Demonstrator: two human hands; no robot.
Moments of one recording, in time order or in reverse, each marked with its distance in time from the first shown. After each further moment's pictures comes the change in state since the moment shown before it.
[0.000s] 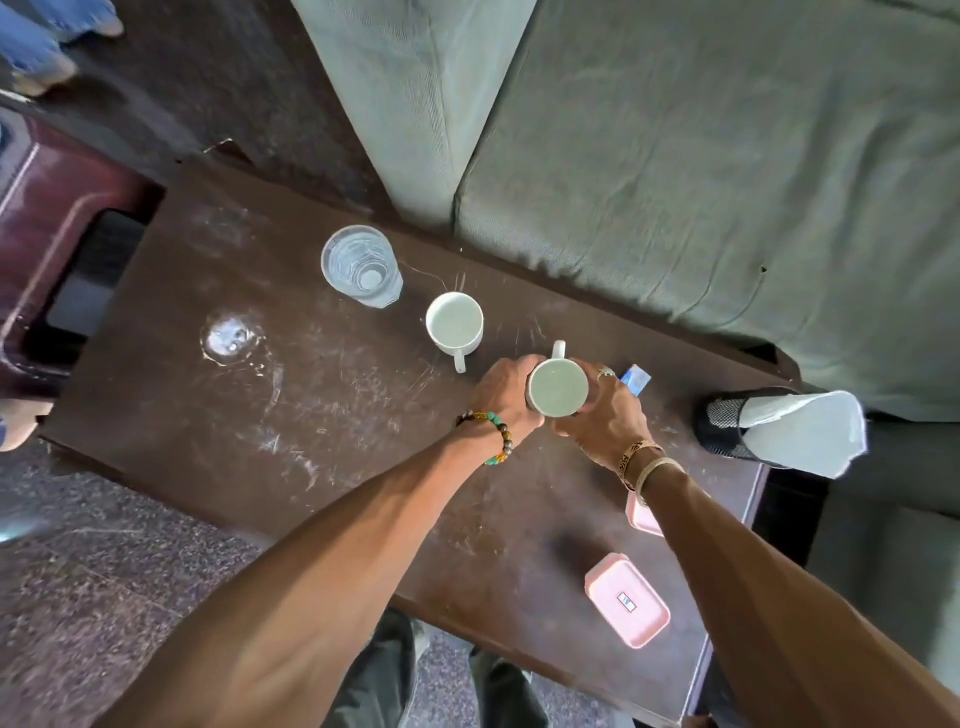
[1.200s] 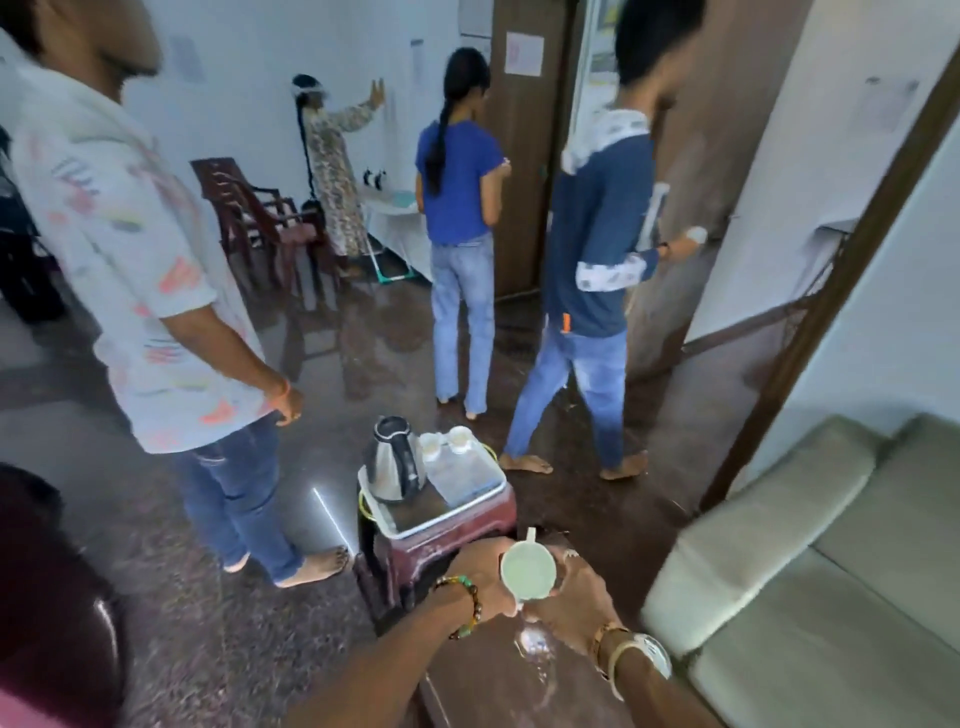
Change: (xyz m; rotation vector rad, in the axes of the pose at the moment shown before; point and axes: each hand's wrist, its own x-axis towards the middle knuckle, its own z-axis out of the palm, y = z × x) left_hand -0.372 -0.103 -0.434 -0.093 0.532 -0.174; right_hand -0.277 -0.493 0.049 -0.212 -0.184 -0.607
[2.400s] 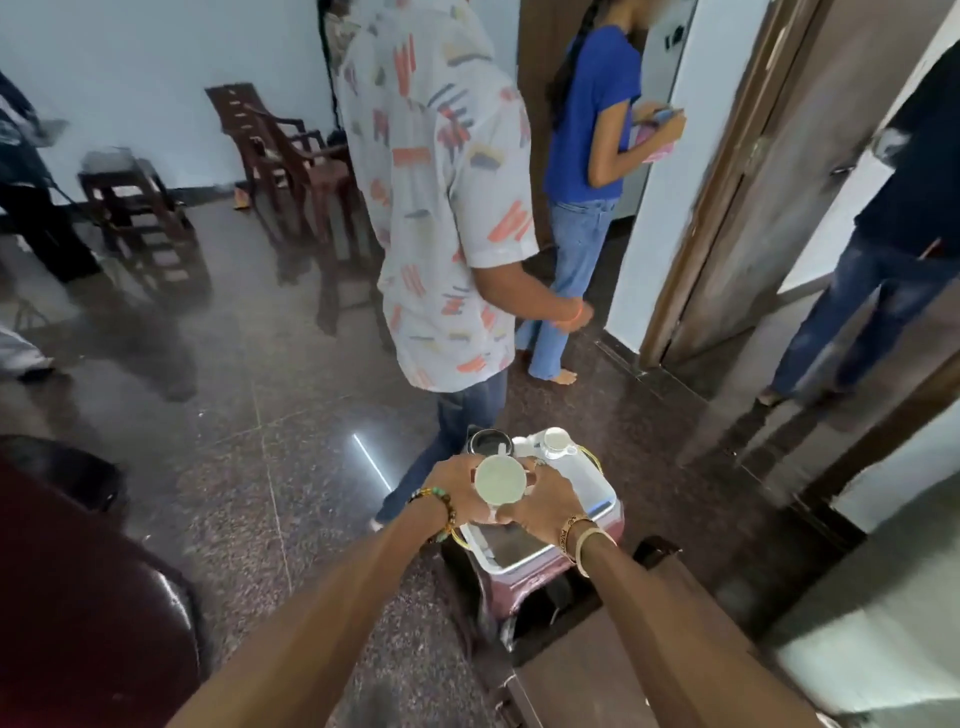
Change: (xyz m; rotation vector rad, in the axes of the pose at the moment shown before) left_hand 0.152 -0.222 -0.219 -0.028 0.042 -0.182; right_hand 0.242 -0.228 0.157 0.045 -0.124 -0.101
